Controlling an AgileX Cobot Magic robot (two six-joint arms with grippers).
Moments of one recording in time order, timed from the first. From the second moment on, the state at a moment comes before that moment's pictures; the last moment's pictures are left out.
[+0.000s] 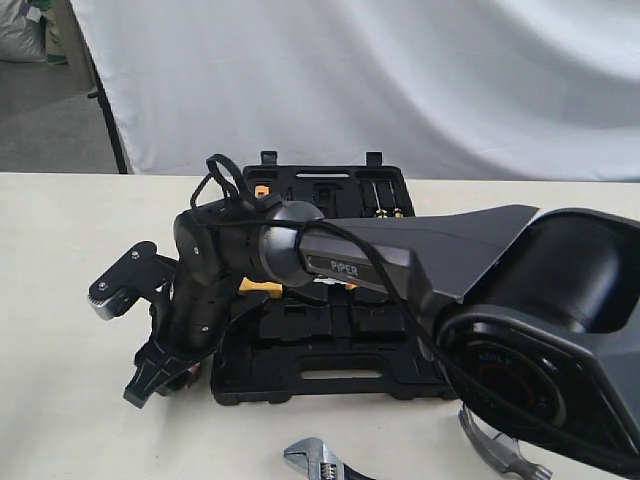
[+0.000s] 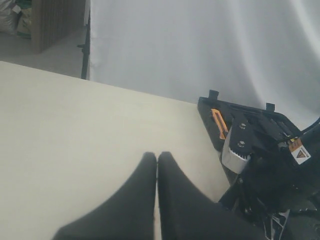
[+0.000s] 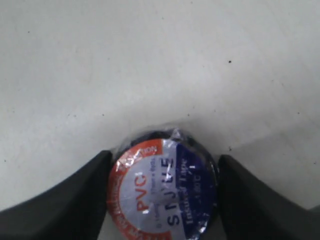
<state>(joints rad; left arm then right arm) 0.13 0.00 -0.01 0.02 0.10 -0.31 1.01 2.41 -1.90 0.17 0.79 -0.43</state>
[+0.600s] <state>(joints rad) 0.13 0.00 -0.01 0.02 0.10 -0.31 0.92 2.19 -1.92 0.03 0.85 -0.35</state>
